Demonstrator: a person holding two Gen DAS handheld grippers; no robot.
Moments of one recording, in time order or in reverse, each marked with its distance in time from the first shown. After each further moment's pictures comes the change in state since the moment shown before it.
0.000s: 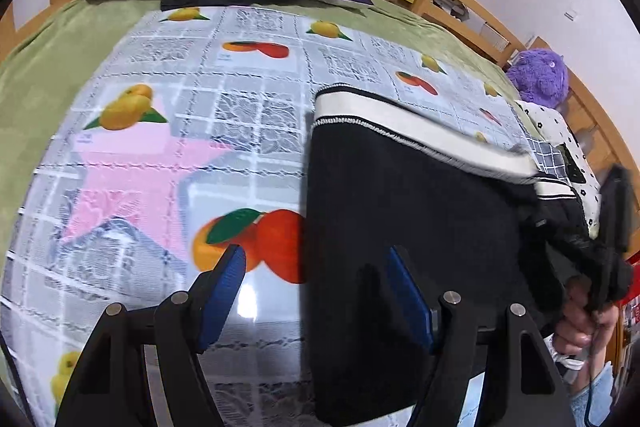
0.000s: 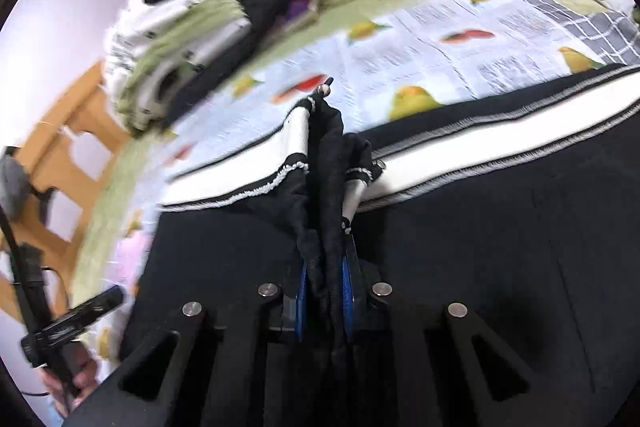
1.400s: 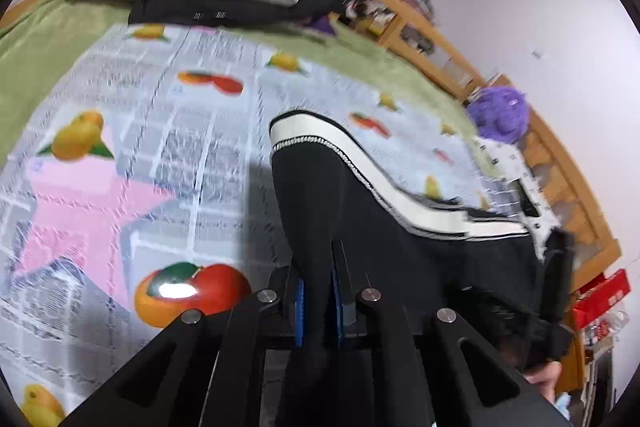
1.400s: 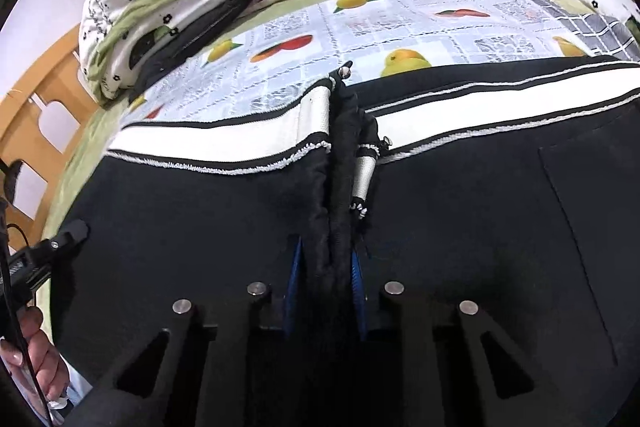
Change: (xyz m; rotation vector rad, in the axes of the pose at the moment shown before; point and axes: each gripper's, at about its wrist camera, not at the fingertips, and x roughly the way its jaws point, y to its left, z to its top) left arm -0.014 -0.005 0.028 -0.059 -0.105 -0.206; right arm 0.016 0.022 -0.021 -0.043 0.037 -0.083
